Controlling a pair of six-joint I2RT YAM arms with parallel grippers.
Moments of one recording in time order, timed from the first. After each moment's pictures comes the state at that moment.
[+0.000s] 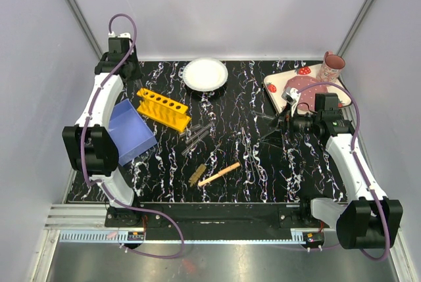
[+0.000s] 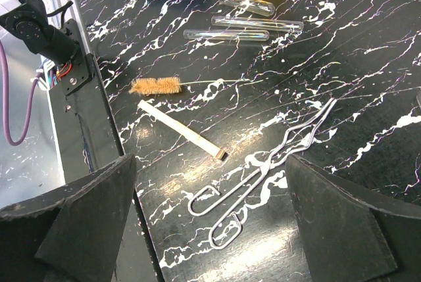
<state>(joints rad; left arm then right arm) -0.01 1.74 1.67 -0.63 -0.10 -0.21 0.01 1.11 0.89 -0.59 -1.09 -0.38</state>
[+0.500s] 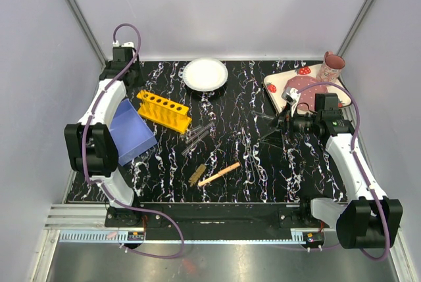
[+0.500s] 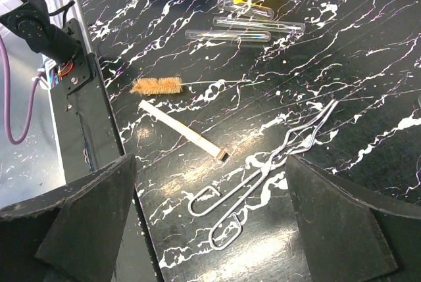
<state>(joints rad) -0.01 1.74 1.53 -0.52 -0.08 -0.21 0.01 1.11 0.89 -0.59 -1.10 -0.39</state>
